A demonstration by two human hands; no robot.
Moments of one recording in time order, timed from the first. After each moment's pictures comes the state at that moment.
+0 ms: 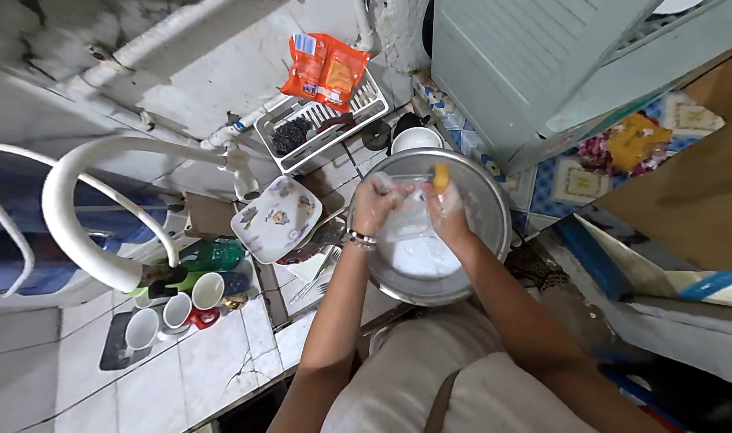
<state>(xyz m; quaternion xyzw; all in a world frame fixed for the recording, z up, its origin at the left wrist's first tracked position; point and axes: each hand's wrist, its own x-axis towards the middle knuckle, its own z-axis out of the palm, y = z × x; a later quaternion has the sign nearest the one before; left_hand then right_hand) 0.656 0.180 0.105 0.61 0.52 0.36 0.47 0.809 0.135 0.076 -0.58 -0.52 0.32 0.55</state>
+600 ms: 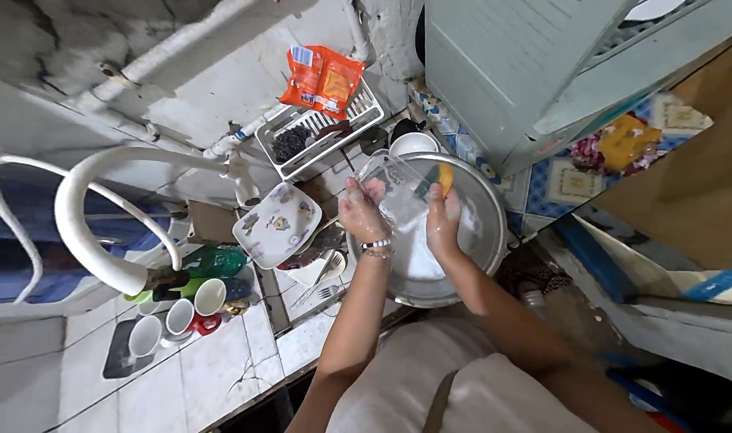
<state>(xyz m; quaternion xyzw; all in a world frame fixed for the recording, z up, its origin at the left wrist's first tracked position) 0.703 0.171 0.107 0.27 0.53 0.70 0.39 0.782 0.135 0.071 -0.53 -0.30 0.37 0.70</state>
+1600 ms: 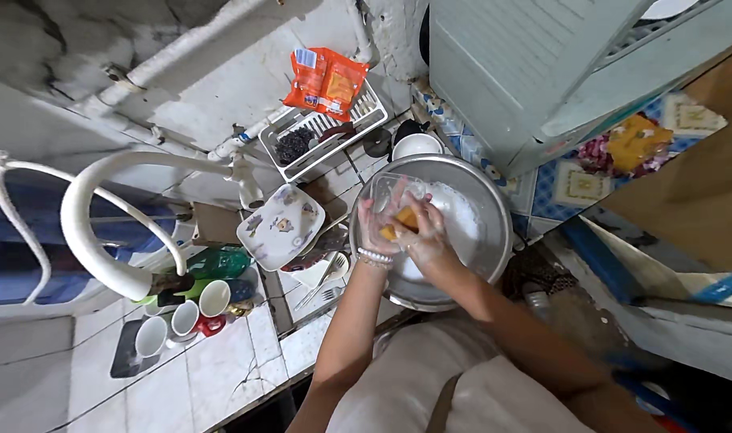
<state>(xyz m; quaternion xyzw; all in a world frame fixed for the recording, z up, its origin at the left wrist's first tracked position) 0.665 0.168 0.062 0.20 0.22 0.44 0.85 0.784 0.097 0.075 -0.57 -0.70 0.20 0.38</state>
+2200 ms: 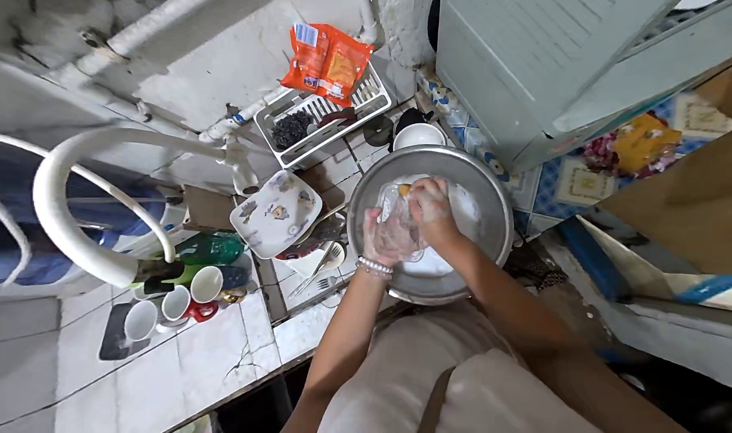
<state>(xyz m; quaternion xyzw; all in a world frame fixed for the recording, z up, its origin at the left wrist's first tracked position) 0.663 0.134 0.056 0.08 0.28 0.45 0.84 0.792 0.139 0.067 -0.57 -0.66 0.23 0.43</state>
